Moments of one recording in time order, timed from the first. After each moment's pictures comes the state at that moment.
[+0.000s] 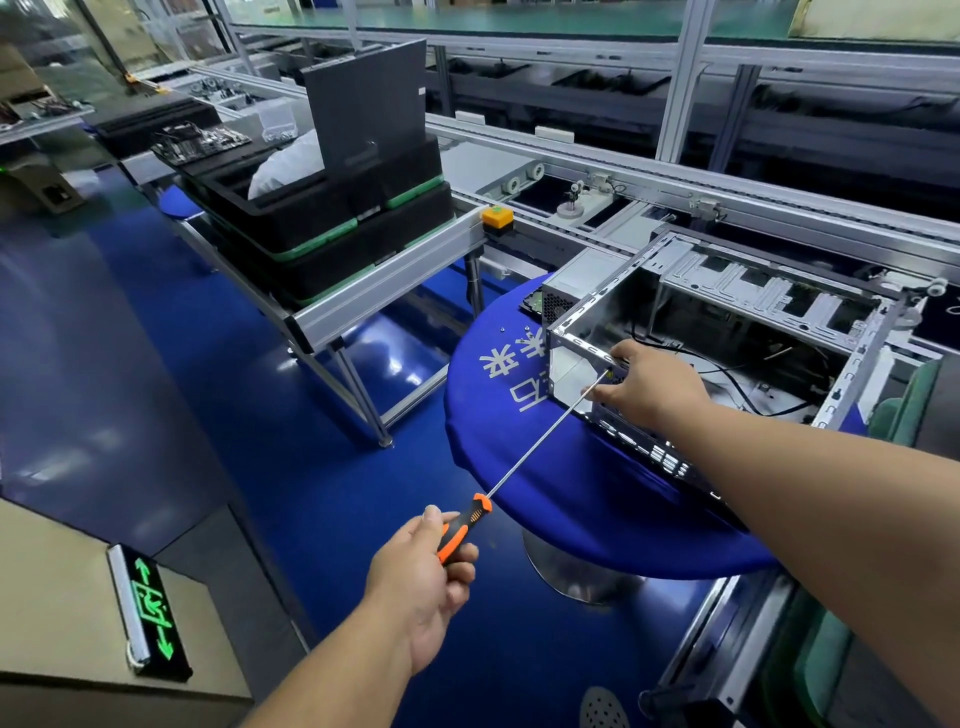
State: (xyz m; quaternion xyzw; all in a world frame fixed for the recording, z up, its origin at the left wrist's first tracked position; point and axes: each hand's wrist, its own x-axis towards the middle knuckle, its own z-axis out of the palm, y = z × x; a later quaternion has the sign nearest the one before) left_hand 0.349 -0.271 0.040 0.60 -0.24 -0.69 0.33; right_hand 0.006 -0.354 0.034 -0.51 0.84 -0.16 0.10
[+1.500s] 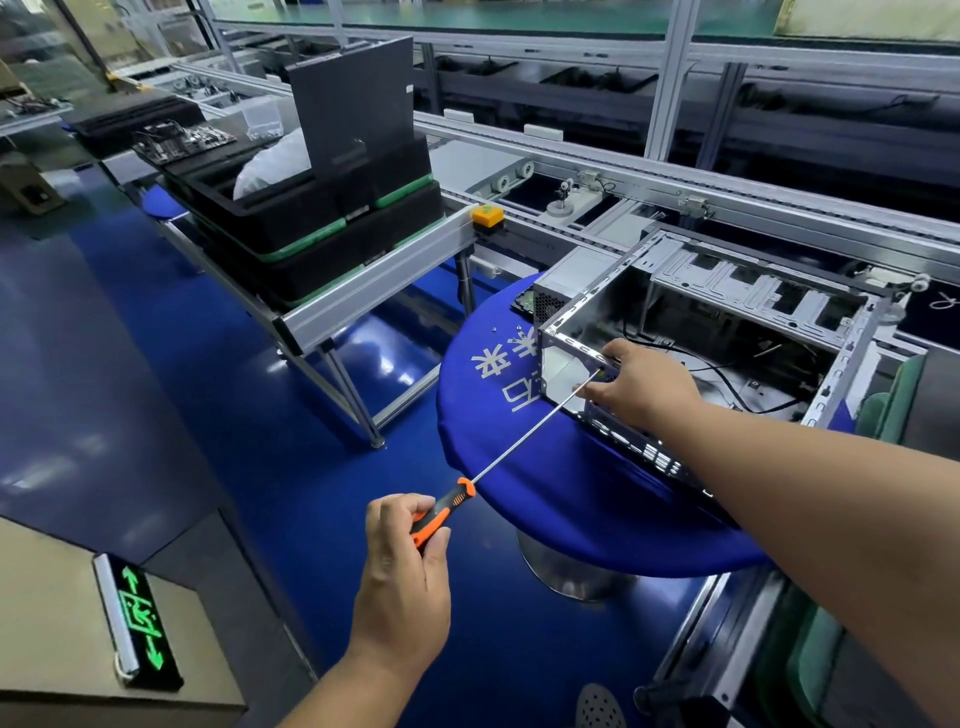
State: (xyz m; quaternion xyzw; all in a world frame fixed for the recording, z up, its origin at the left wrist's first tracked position) left_hand 0.366 -0.259 0.027 0.49 -0.75 -0.24 0.38; right_hand 0.009 -0.352 0.038 -0.51 0.84 -0.16 0.10
